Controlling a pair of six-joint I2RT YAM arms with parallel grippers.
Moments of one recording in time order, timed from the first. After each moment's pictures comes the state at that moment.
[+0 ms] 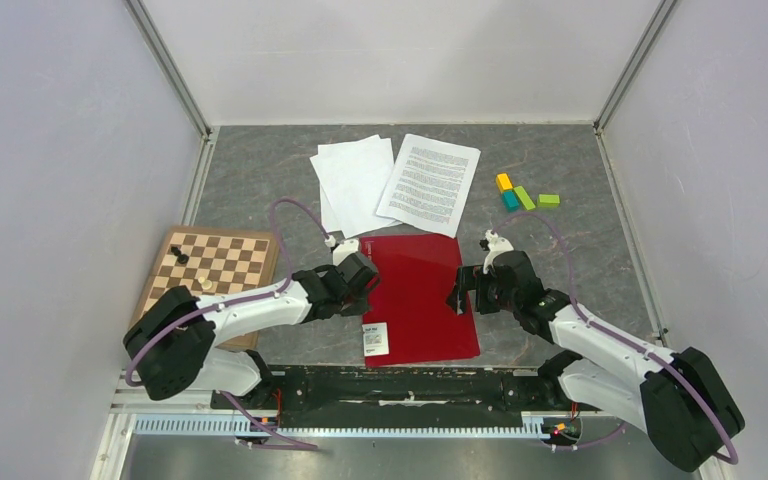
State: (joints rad) left arm -0.90 1.35 0.65 -0.35 -0.26 -0.89; right arm 0.54 1.01 0.35 -0.09 -0.10 0.45
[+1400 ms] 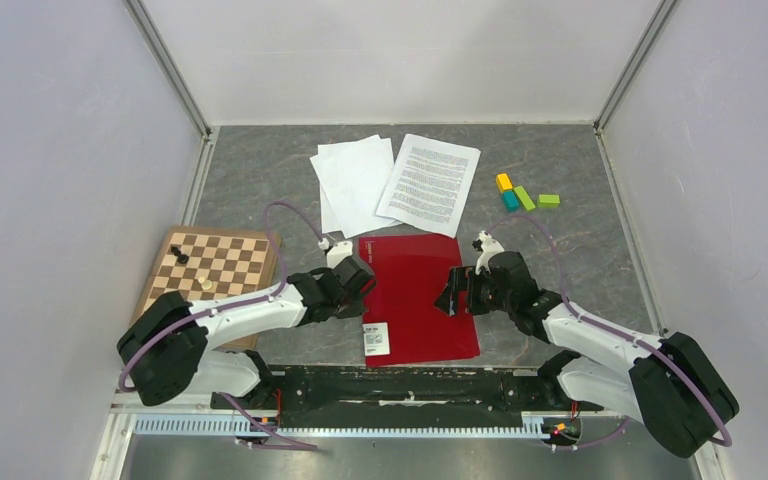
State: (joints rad) left arm -0.90 1.31 0.63 -0.36 -0.29 -0.92; right arm 0.57 1.08 0.32 0.06 -0.22 0.52
